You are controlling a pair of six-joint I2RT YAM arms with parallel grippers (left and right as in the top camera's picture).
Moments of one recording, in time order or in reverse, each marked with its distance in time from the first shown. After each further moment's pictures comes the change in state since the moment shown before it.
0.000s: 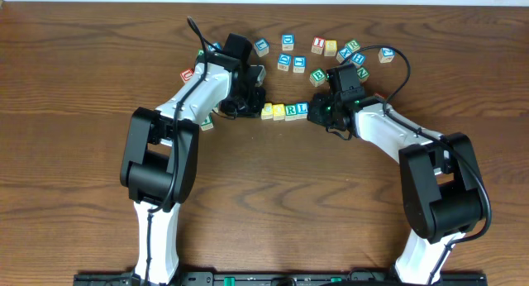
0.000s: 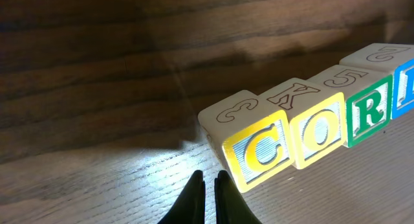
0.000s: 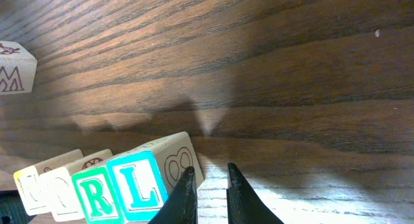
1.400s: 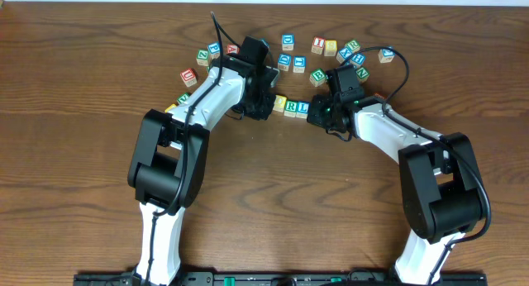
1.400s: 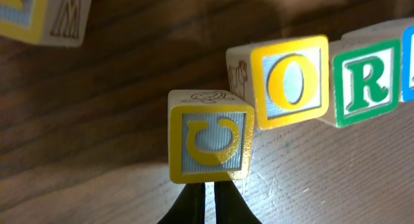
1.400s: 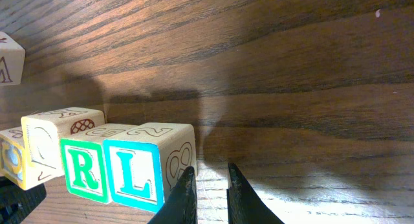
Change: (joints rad) left arm -0.065 0.000 0.000 0.048 -0.126 0.153; right arm 0.004 0.000 0.000 -0.024 0.000 0.000
